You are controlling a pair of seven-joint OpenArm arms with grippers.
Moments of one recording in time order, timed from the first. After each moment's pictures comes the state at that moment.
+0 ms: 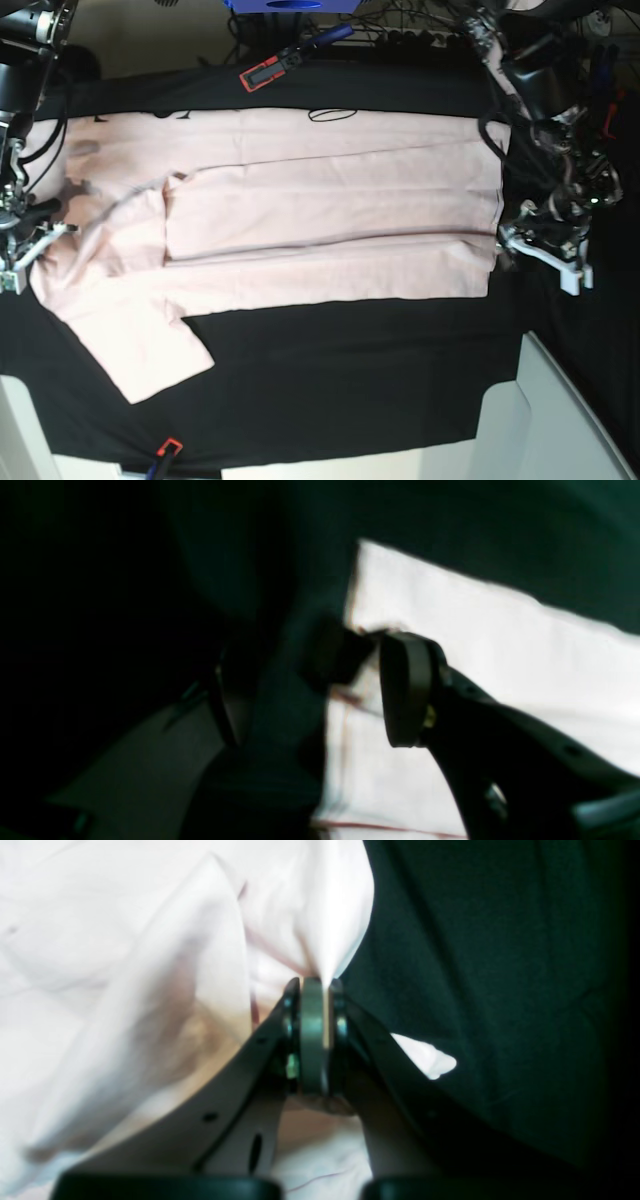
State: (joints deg) left arm -7.8 -13.2 -35.6 64.1 -14.6 -25.2 37.4; right arm 5.3 17.0 22.3 59.3 -2.3 19.1 -24.0
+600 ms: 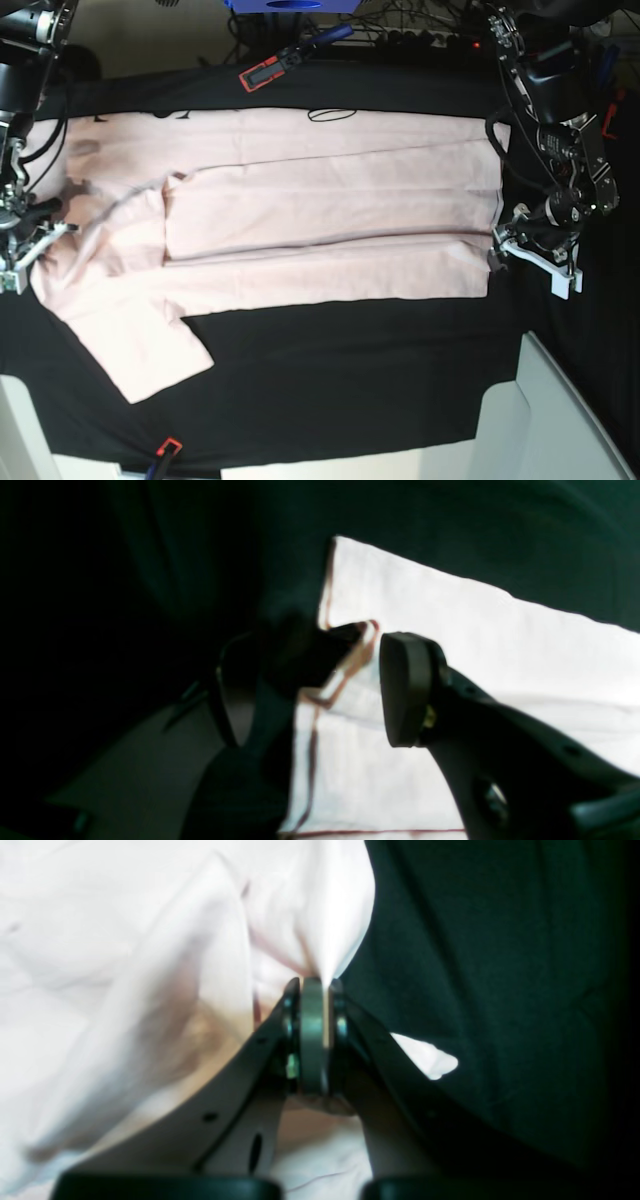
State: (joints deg) left arm -8.0 -13.6 -28.5 61.4 -18.4 -25.3 37.1; right arm 5.3 16.9 22.3 59.3 -2.5 19.1 -24.0
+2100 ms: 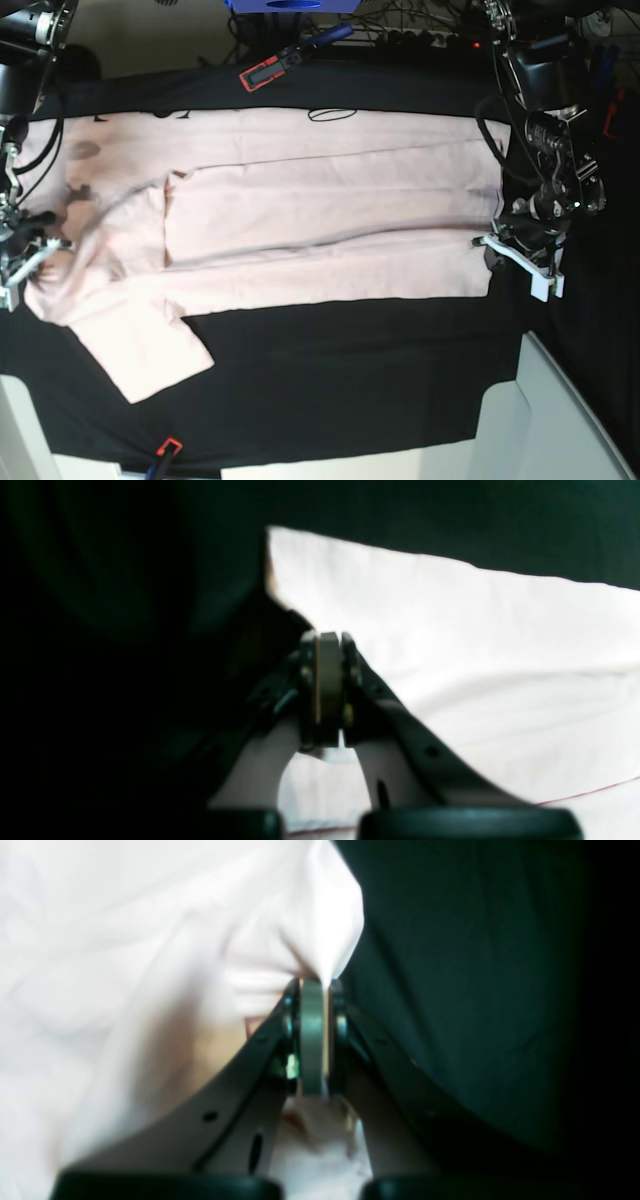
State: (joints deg) left arm -4.4 -13.7 -21.9 67.7 -18.2 -25.2 34.5; right arm 5.8 16.9 22.6 64.8 -2.2 19.1 -23.9
